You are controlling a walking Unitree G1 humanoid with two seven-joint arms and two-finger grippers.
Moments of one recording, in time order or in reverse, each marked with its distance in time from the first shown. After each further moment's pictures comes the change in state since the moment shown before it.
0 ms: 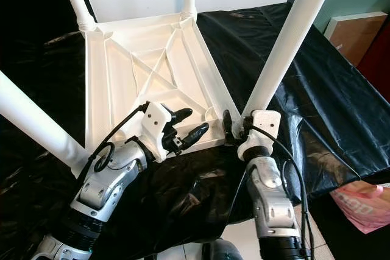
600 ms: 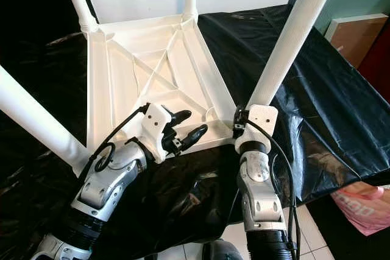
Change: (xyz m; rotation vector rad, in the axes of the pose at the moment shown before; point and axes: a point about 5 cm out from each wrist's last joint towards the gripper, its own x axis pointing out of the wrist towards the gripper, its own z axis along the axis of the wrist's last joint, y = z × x) left arm -0.001 0.003 -0.002 -0.006 0.006 0.012; right arm 0.004 0.014 -0.008 -0.071 0.054 -0.291
